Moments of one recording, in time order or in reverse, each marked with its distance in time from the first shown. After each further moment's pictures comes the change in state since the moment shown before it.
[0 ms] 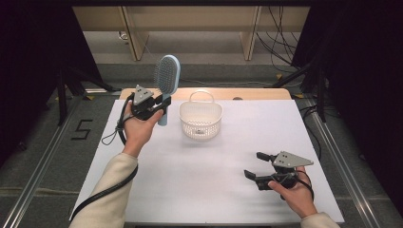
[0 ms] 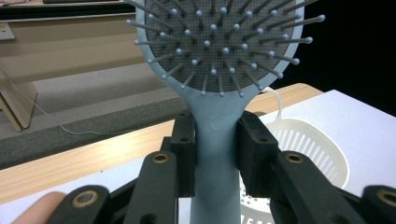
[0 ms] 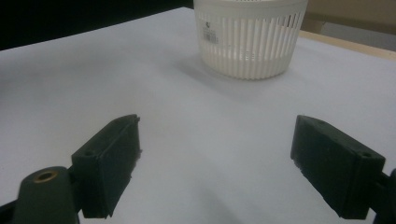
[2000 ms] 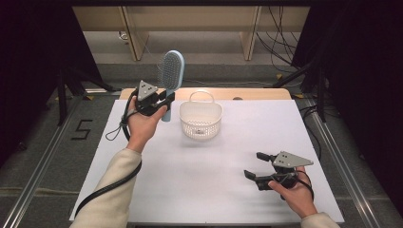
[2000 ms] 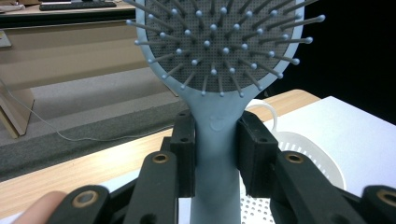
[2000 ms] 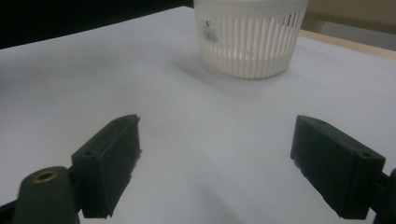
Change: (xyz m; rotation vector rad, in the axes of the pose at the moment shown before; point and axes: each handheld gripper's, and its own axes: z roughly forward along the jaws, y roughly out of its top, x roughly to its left) left arm -0.007 0.011 0.009 -0.015 -0.011 0.005; right arm 0.000 0.000 0.000 0.003 0.001 -0.004
